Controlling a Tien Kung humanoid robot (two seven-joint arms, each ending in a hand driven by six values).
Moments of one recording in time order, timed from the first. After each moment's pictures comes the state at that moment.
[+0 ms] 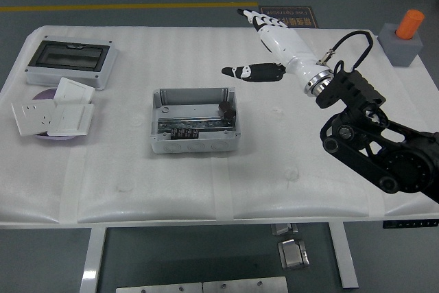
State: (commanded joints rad) left arm -0.07 0.24 -0.57 -0.18 0.73 -0.16 0.39; right arm 0.71 -0.43 0.74 1.38 -1.78 -0.26 -0.15
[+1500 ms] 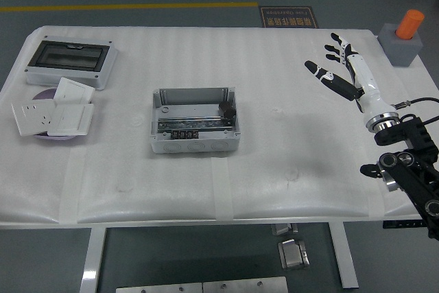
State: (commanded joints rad) left arm 0.00 0.24 -0.57 -0.18 0.71 -0.16 0.39; right arm 0.32 -0.40 1.10 1.30 -1.32 -0.31 0.11
